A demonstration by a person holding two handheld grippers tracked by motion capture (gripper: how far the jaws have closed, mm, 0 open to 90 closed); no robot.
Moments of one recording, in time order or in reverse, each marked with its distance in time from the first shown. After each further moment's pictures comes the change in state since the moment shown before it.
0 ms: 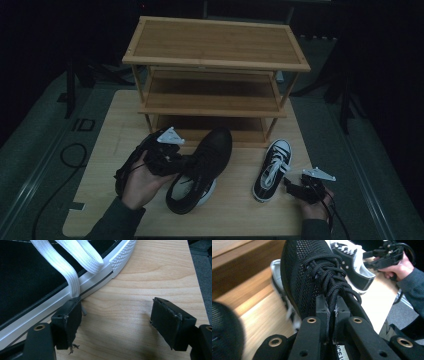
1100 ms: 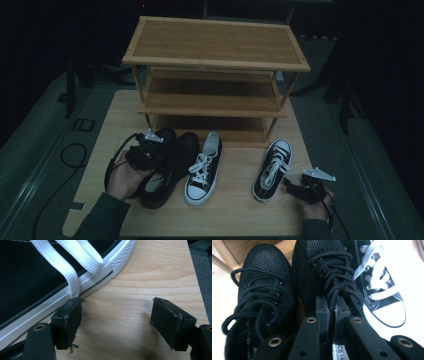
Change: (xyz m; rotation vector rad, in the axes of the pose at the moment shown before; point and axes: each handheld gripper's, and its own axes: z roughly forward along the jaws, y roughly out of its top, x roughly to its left) left arm 0.068 -0.045 0.028 0.200 0.234 -0.085; right arm 0.000 0.000 0.000 0.000 -0.002 0.003
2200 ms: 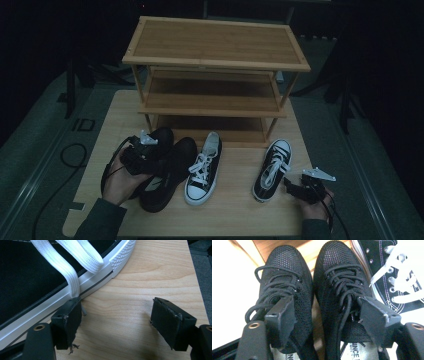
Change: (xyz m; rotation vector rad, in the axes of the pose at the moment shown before) left arm 0.002 -0.014 -0.006 -0.059 0.122 -0.034; right arm 0.000 0.000 0.000 0.001 0.000 0.000
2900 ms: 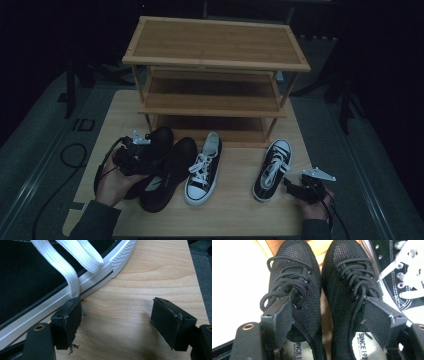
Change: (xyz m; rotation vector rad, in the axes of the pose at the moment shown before) left arm 0.013 -0.009 -0.004 0.023 0.018 -0.034; right arm 0.000 0.000 0.000 0.000 0.001 -0.001
